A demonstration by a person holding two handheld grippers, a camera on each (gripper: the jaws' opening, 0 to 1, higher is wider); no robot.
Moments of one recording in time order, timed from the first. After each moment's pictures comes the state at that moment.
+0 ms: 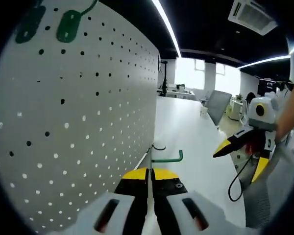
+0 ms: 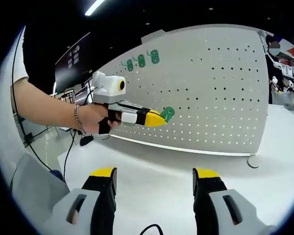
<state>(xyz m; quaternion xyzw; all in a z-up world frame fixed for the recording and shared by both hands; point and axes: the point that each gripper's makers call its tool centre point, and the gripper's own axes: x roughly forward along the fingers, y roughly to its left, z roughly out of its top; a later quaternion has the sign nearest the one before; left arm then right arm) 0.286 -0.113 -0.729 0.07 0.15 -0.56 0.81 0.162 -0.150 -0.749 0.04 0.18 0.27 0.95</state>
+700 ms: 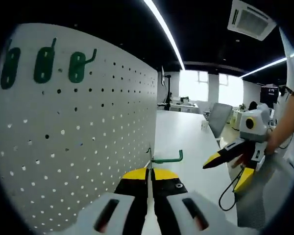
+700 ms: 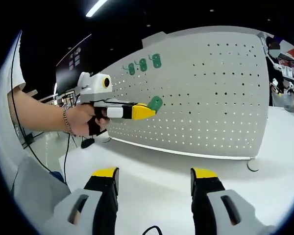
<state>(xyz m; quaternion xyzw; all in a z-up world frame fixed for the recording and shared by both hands) 0.267 -0.094 -0.691 0.04 0.11 -0.54 0.83 0.161 -0.147 -0.736 0.04 0.17 0.28 0.95</state>
